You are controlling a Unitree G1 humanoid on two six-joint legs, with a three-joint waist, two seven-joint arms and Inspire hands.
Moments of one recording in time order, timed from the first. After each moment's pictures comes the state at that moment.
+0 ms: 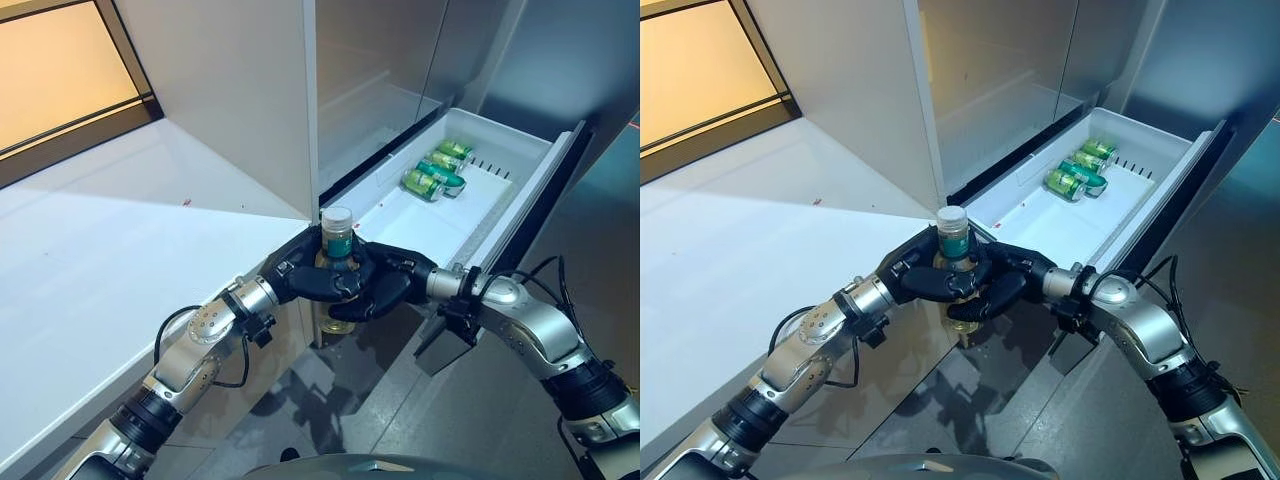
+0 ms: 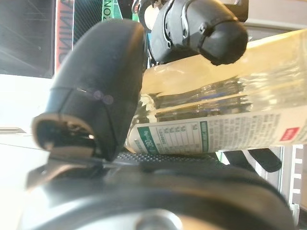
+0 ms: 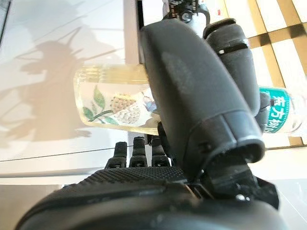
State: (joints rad) left arm -0.16 0.56 -0.45 -0.10 -0.67 -0.13 -0.33; right arm -0.29 -0.68 0.31 -0.19 0.60 0.47 0.54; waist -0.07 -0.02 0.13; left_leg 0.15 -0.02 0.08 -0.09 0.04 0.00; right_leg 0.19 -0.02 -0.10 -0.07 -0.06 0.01
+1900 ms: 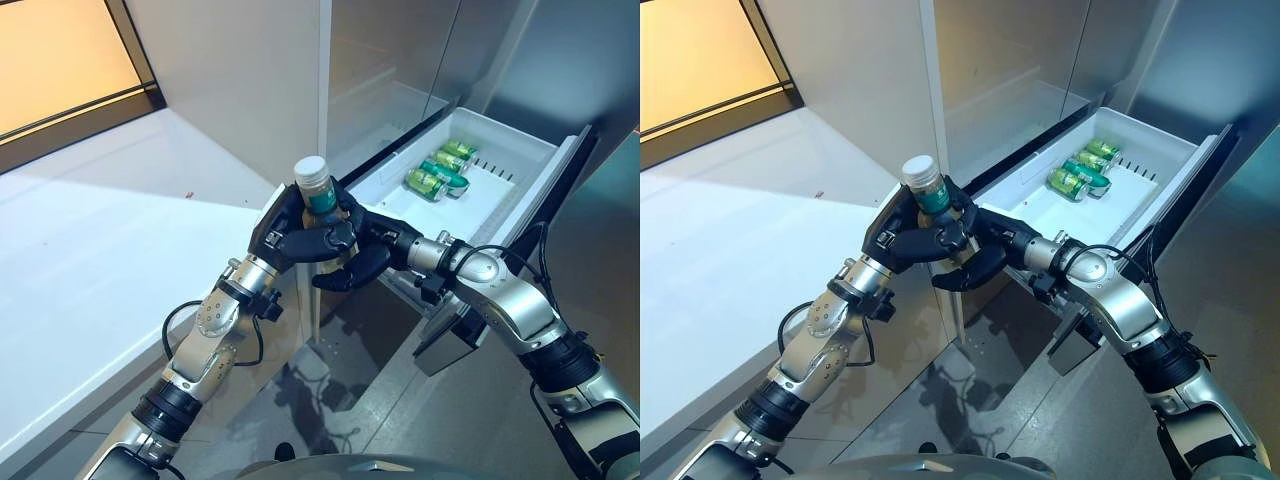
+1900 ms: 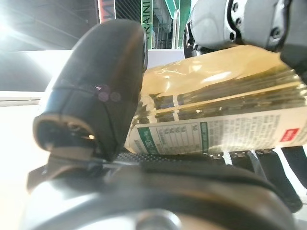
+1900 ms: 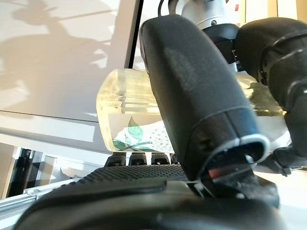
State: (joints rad) left arm -0.20 0.45 -0.42 -0.08 -0.63 -0.33 -0.16; right arm -0.44 -0.63 0.37 -0.16 0.44 0.38 0.45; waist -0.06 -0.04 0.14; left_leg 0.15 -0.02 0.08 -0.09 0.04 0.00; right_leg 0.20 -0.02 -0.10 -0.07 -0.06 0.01
